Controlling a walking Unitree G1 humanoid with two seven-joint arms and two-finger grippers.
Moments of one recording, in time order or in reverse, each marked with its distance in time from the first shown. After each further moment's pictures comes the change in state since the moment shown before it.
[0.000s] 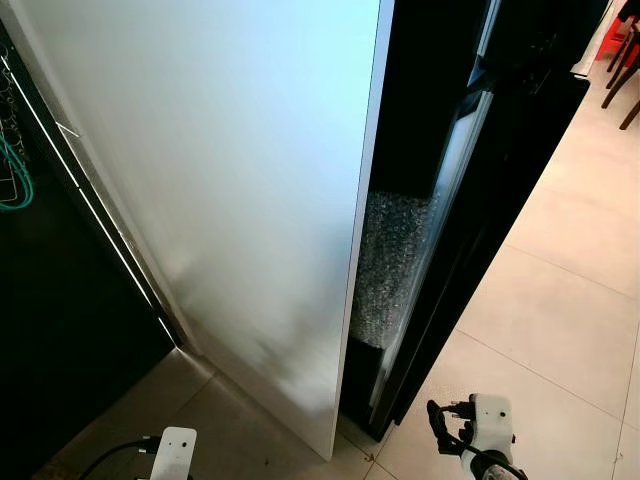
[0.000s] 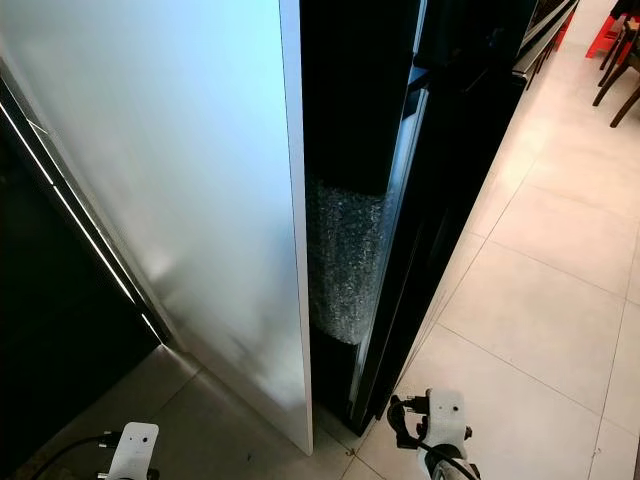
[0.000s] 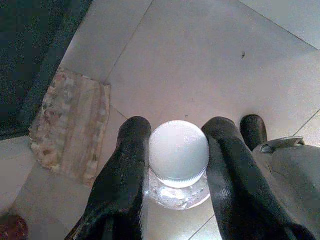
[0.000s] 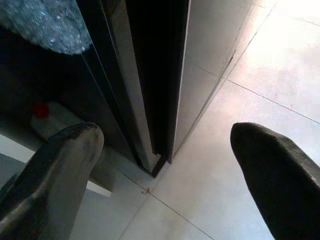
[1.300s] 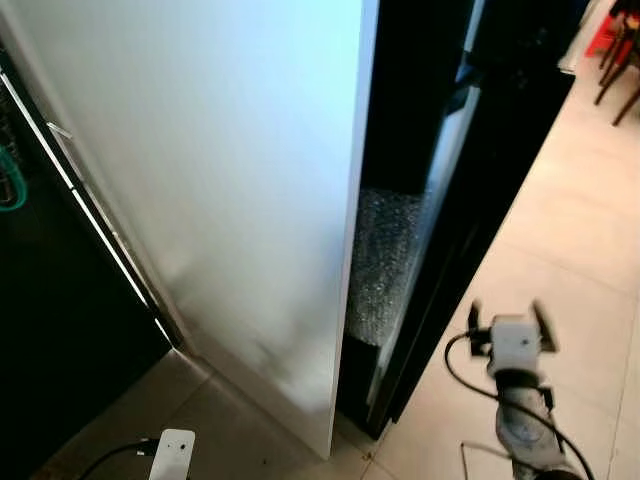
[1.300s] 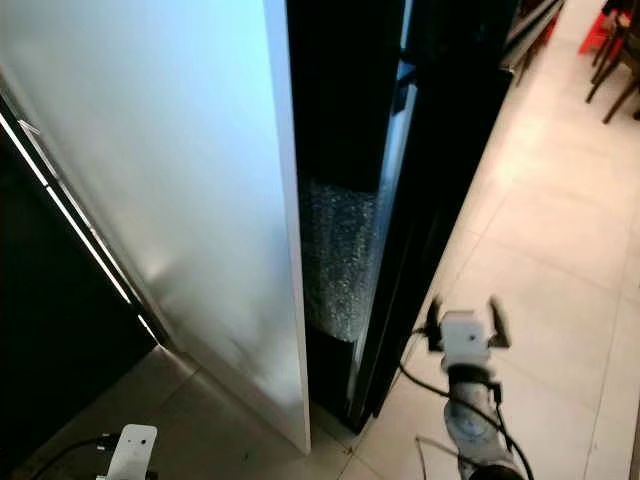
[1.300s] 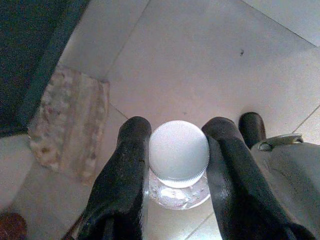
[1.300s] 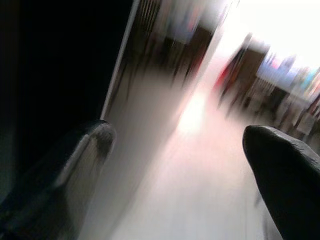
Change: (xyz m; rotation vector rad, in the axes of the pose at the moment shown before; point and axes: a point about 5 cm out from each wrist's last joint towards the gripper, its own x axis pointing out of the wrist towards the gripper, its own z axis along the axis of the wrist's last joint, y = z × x) left arm 0.000 0.002 -0.004 -0.003 0.011 0.004; right arm 0.014 -0.009 0.118 -0.355 -0.615 -0.349
